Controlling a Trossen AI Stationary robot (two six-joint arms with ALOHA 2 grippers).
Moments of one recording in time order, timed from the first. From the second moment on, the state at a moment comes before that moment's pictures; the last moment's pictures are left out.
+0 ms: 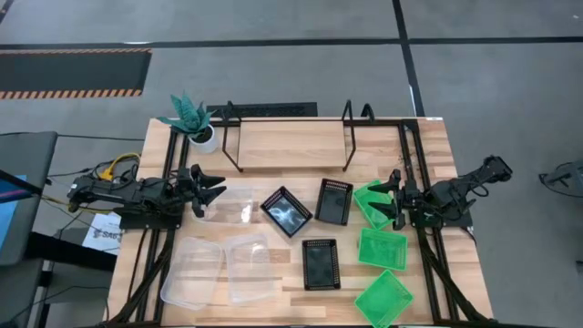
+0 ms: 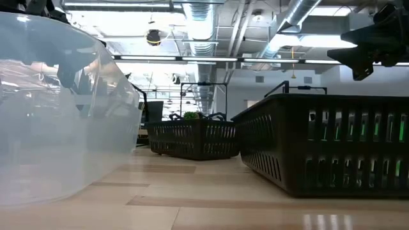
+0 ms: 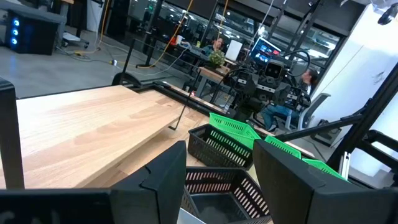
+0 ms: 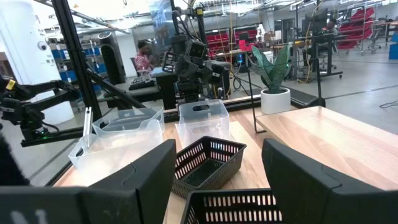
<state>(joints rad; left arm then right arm) -0.16 0.01 0.03 0.01 -0.43 -0.40 0.45 0.01 0.01 0.07 0.58 0.11</state>
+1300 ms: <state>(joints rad) -0.16 0.01 0.03 0.11 -0.56 -0.59 0.45 0.01 0.01 0.07 0.58 0.11</state>
